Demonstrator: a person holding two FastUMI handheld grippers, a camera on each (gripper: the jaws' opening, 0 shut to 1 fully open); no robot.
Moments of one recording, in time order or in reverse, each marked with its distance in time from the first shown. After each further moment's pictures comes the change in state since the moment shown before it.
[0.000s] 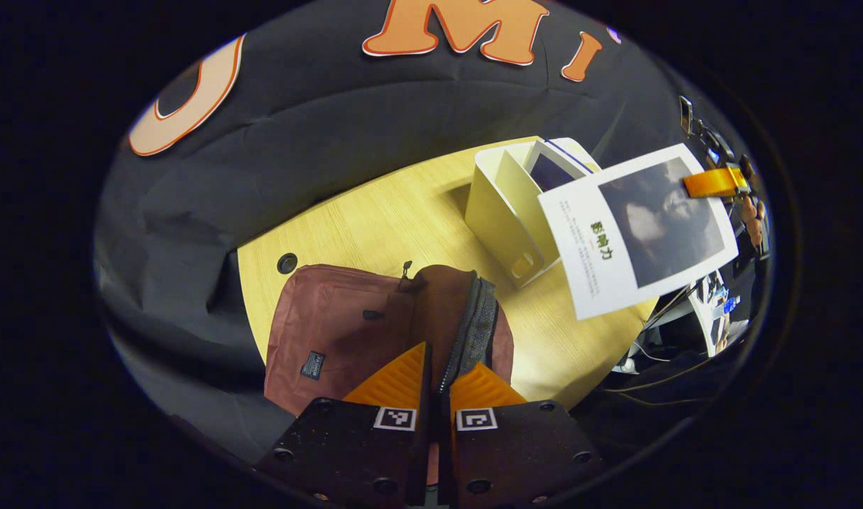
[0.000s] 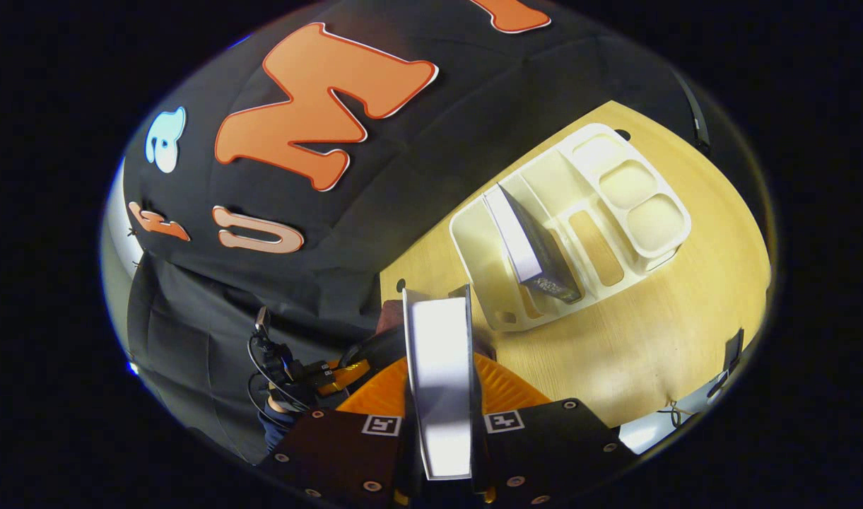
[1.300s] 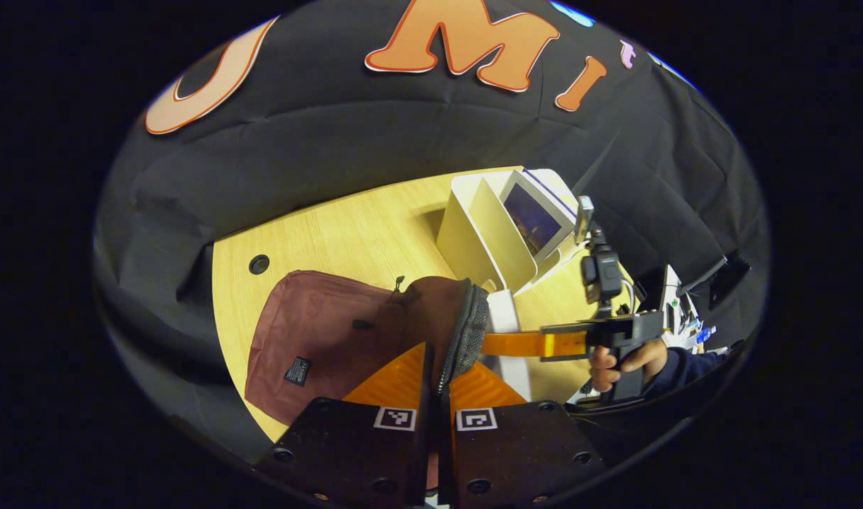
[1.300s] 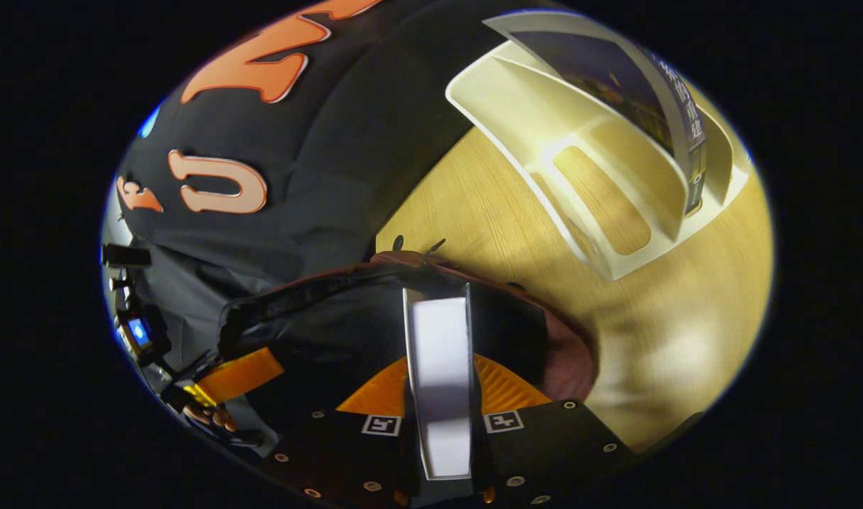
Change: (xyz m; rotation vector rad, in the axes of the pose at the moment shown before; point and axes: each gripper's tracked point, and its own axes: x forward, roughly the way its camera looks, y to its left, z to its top) left arm -0.002 -0.039 0.014 -0.108 -0.109 -0.111; right arm 0.242 0.014 -0.112 0.076 0.030 0.114
